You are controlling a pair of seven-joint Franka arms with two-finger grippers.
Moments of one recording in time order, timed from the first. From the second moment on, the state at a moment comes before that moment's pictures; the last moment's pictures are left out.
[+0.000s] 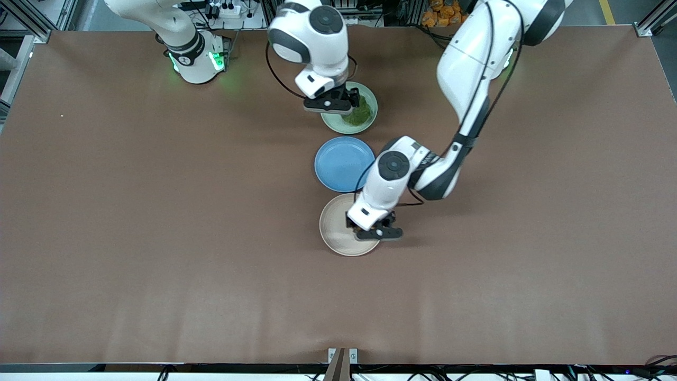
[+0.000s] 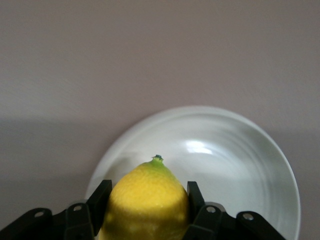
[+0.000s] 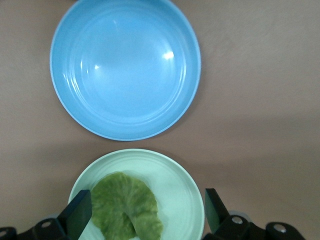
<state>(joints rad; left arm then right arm) -0.53 0.79 -0.09 -1.46 0.09 2.45 -0.72 0.47 0.35 0.61 -2.01 -0.26 2.28 1.34</state>
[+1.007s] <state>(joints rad) -0.07 0.62 -0.11 -1.69 0.06 2.14 -0.28 0.57 0.58 0.65 -1.99 -0.57 2.37 1.66</state>
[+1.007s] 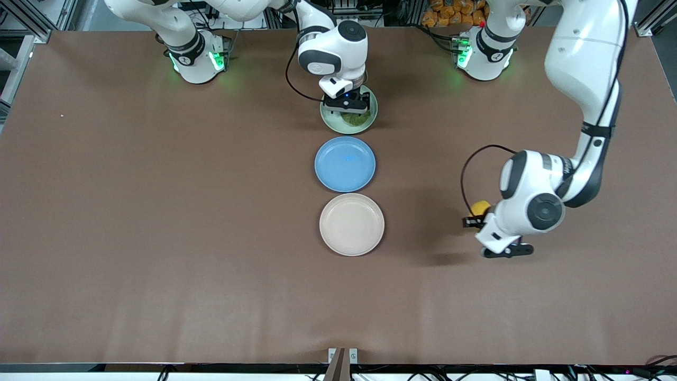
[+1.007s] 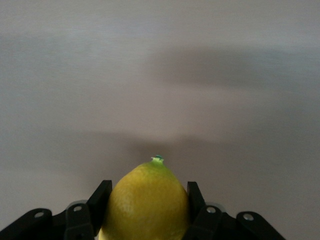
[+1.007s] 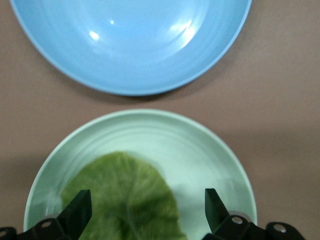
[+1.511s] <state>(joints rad) -0.05 0.67 -0.13 -1.70 0.06 2.24 -0.27 0.58 0.64 0.66 -1.99 -0.65 2.37 1.74</state>
